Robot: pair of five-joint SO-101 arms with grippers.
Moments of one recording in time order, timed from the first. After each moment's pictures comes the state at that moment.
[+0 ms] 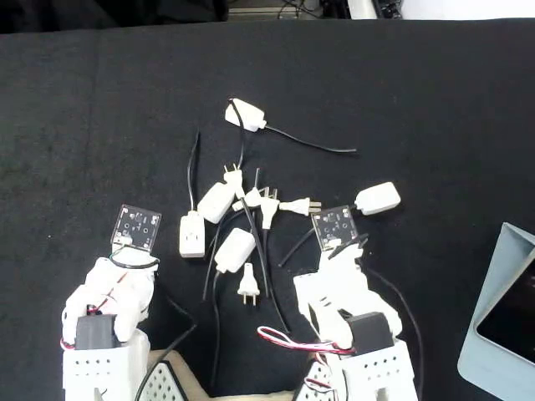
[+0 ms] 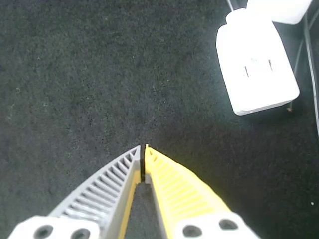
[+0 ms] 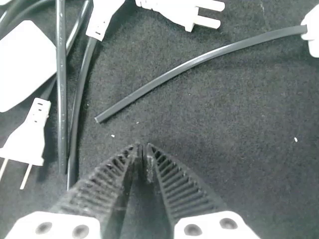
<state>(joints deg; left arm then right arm) -8.2 -103.8 96.3 69.1 -19.3 -14.2 -103.3 96.6 74.0 -1.7</state>
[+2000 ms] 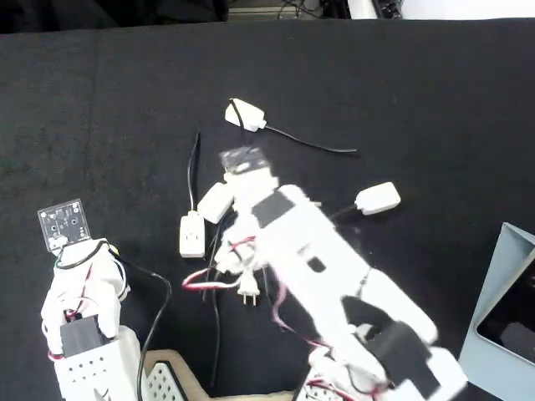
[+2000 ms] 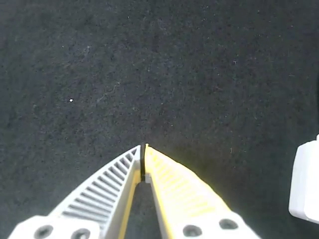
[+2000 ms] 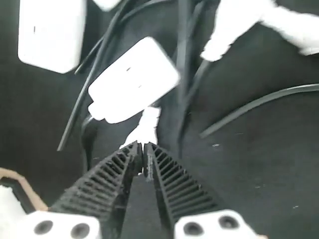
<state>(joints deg) -23.7 -103.8 94.8 59.4 -1.5 -39.8 -12.4 35.9 74.8 -20.4</state>
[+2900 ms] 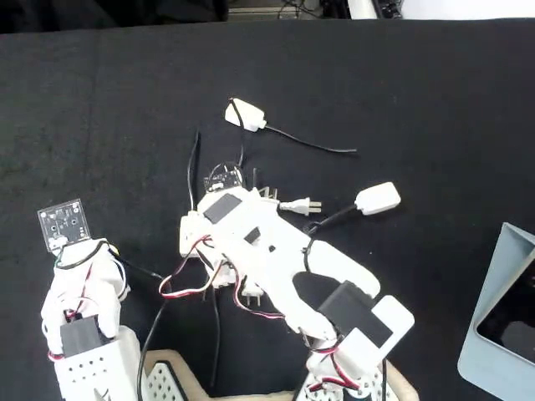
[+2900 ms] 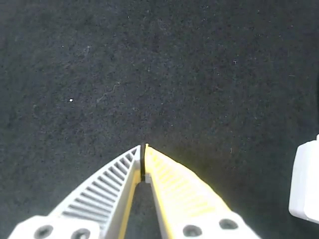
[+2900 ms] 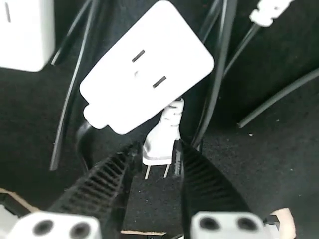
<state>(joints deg) -23.7 -103.8 94.8 59.4 -1.5 -44.2 5.3 28.7 77.0 -29.7</state>
